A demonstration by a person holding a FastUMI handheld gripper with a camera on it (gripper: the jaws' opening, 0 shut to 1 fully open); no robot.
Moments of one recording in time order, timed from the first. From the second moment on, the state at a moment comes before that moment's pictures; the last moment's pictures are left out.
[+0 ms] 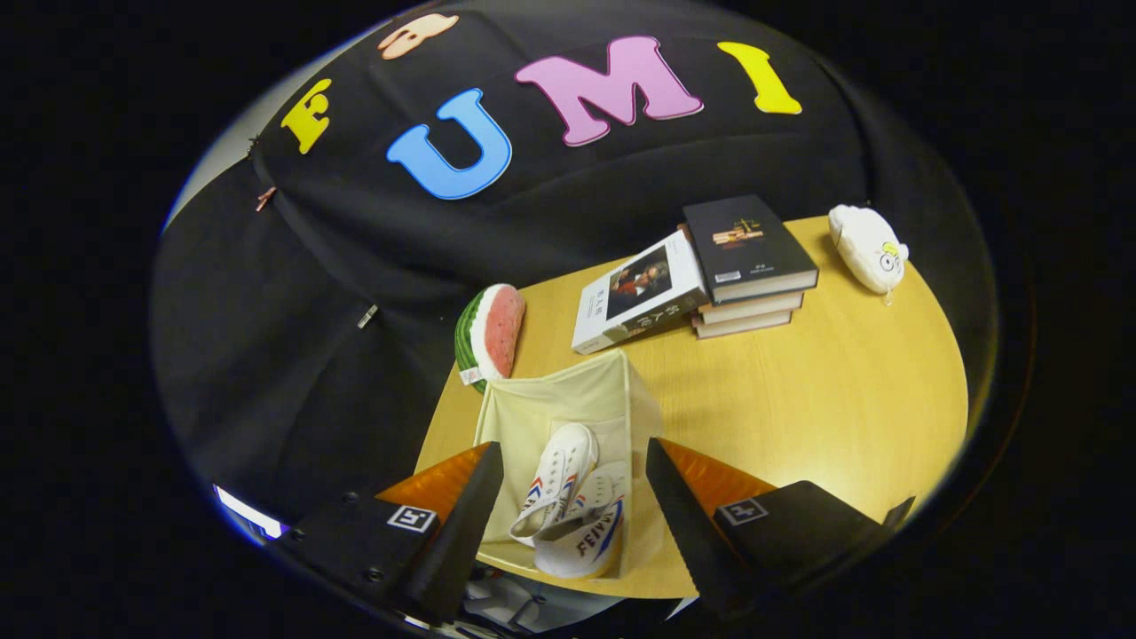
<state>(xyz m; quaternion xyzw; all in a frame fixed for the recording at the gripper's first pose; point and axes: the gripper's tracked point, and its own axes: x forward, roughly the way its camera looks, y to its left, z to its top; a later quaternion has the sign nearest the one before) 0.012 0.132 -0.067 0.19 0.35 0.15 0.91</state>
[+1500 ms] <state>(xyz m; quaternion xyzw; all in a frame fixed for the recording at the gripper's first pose) 0.023 -0.234 0.010 0.03 0.02 0.03 1.00</state>
